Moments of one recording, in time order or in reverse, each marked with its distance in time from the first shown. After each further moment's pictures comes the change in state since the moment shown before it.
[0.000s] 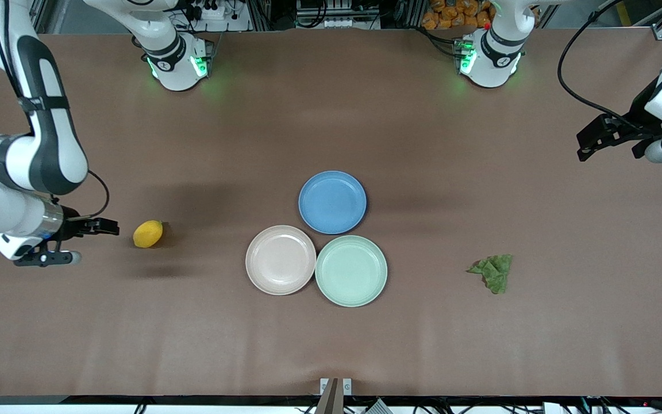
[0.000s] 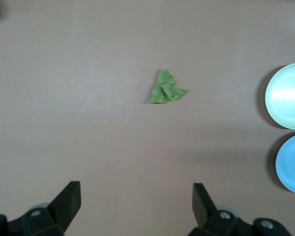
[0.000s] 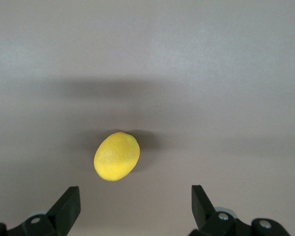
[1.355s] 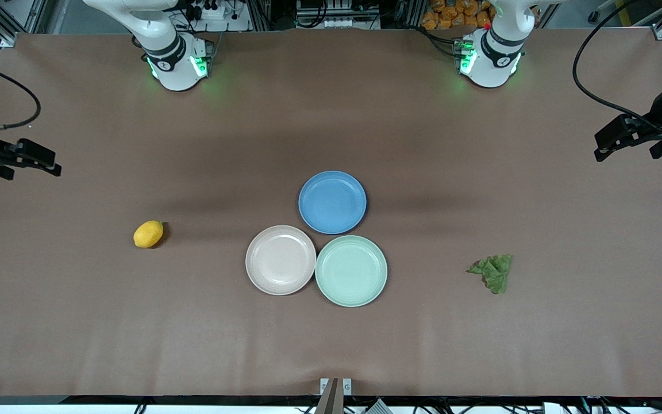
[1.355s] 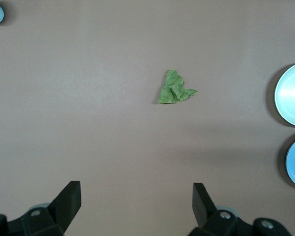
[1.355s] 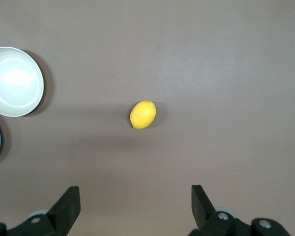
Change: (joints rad) left arm 0.045 -0.002 0.001 0.000 0.000 0.000 0.064; right arm 0.024 -0.321 0.002 0.168 0.000 -0.415 0.030
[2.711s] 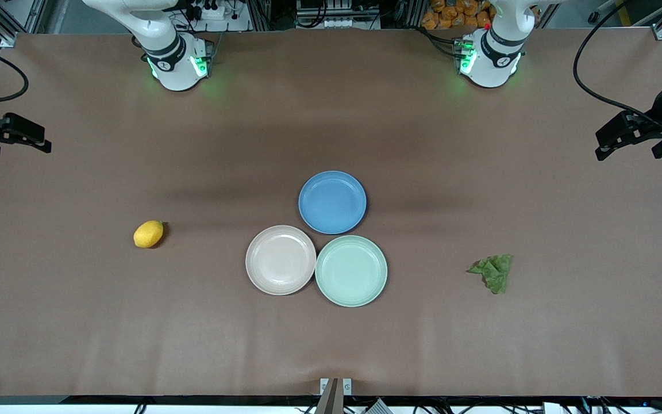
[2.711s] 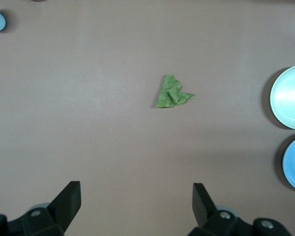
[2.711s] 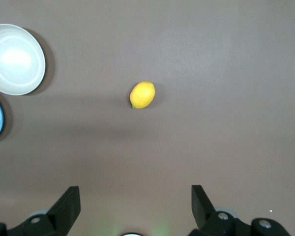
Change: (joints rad) left arm -0.001 0.000 -0.007 0.019 0.000 0.001 0.002; right arm 0.021 0.004 0.002 0.114 -0.032 -0.173 0.005
